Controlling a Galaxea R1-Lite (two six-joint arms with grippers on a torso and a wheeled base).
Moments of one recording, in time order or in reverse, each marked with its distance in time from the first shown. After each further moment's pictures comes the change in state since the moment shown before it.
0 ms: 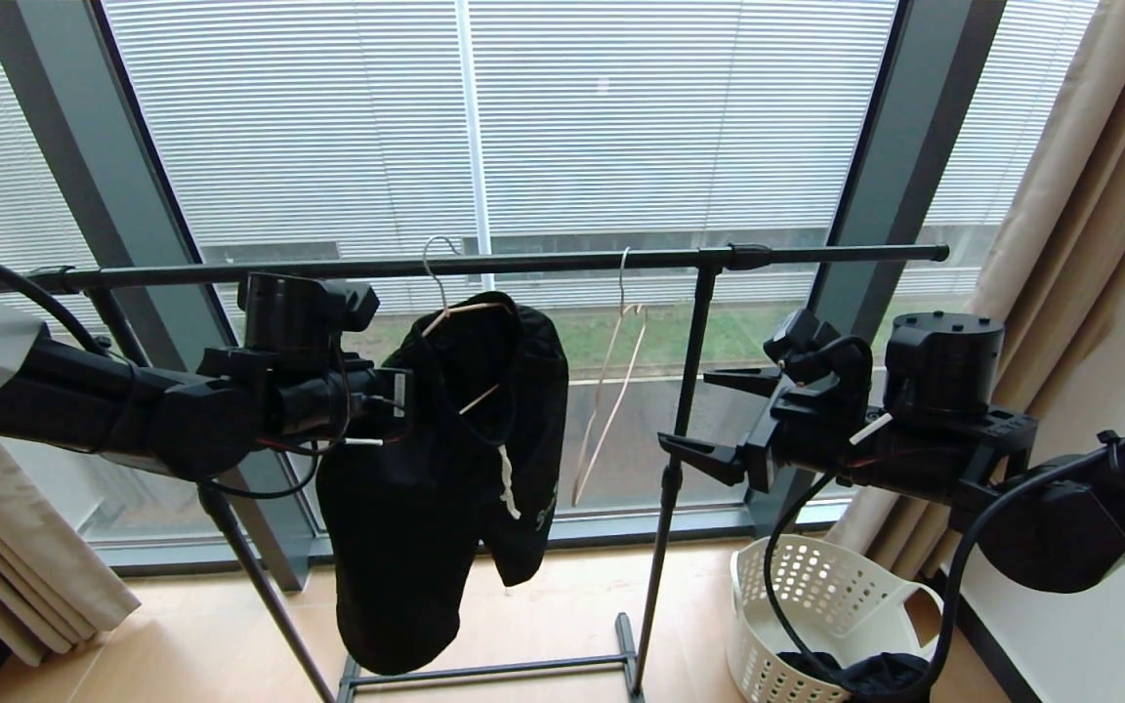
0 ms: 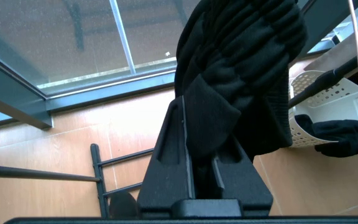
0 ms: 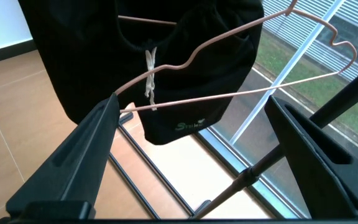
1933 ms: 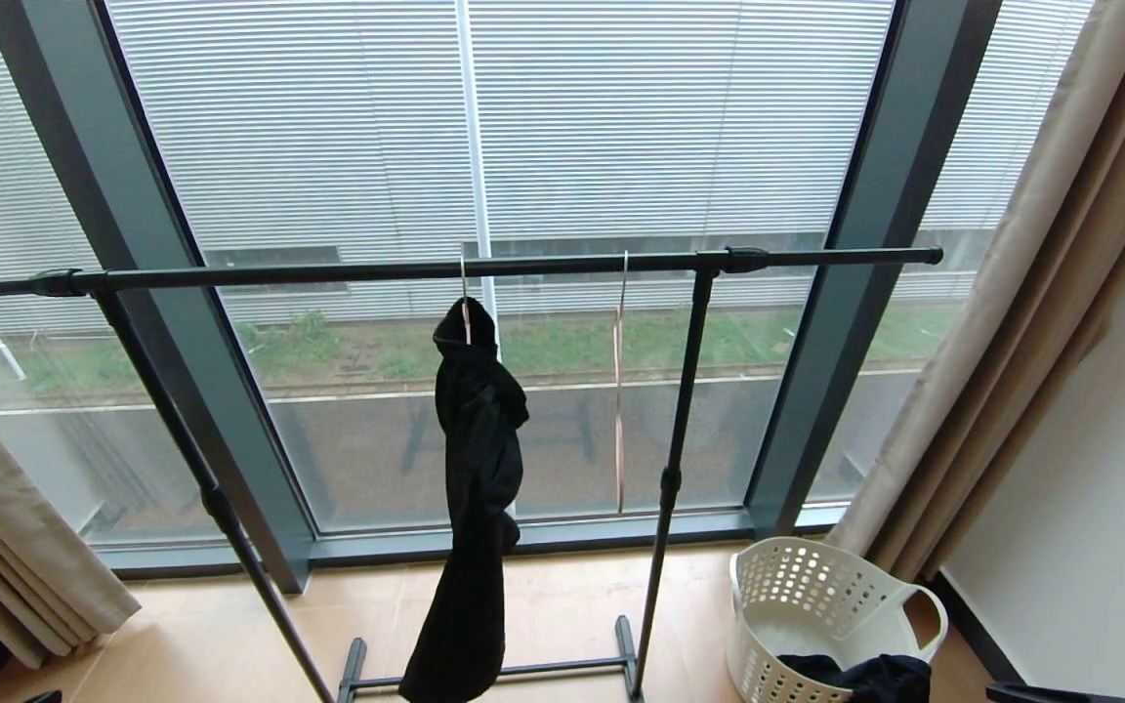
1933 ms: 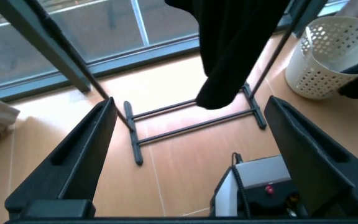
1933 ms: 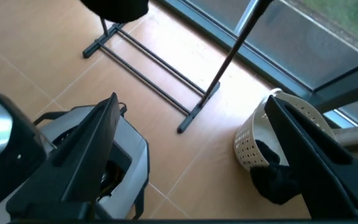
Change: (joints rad) left arm -0.009 -1.279 1.106 0.137 0.111 0.114; right arm -0.033 -0.997 0.799 0.533 -0.224 -0.027
